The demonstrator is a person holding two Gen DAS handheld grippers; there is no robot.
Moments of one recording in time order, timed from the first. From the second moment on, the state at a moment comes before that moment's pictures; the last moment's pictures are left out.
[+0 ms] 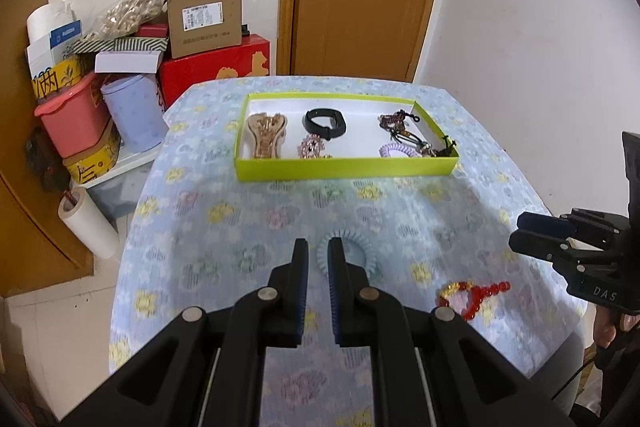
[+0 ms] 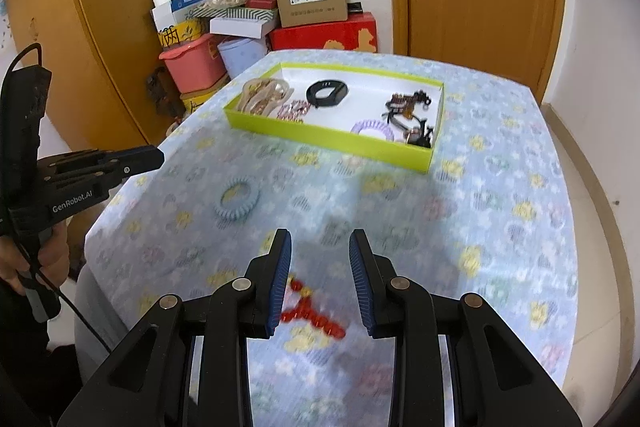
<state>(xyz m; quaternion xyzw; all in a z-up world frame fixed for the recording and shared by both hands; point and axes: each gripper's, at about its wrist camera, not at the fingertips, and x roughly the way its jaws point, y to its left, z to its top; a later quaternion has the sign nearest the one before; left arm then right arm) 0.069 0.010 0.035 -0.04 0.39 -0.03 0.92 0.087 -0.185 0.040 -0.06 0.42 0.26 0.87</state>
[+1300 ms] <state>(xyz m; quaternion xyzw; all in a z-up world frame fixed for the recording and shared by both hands) 0.050 0.013 0.000 -0.06 0.42 -0.04 0.90 0.072 -0.179 -0.015 -0.14 0.45 0.31 0.83</state>
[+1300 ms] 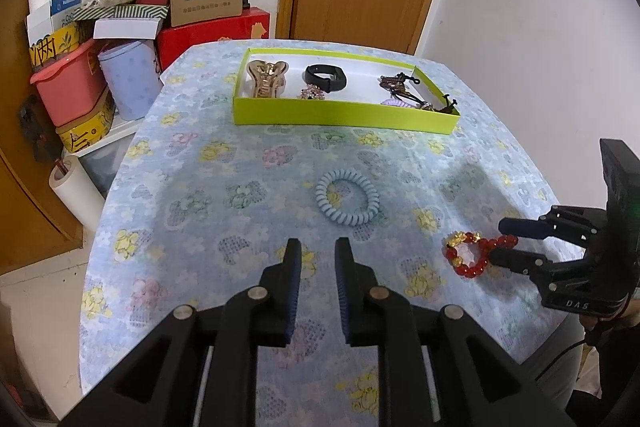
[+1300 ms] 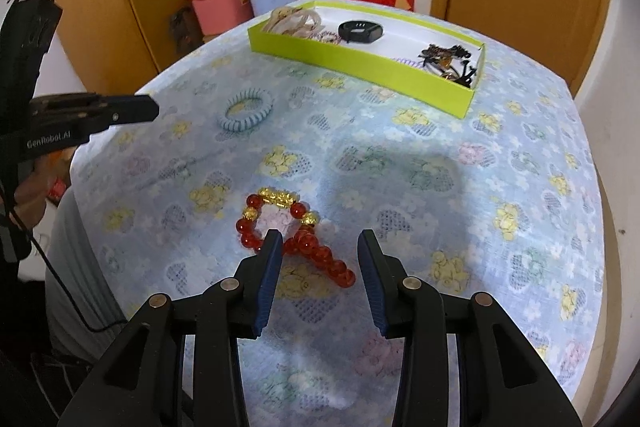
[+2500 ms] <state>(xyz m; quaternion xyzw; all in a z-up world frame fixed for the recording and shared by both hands) 0.122 -0.007 -0.032 -0.04 0.45 -0.03 0.89 0.076 -0.186 -0.020 -0.10 0.45 0.28 0.84</state>
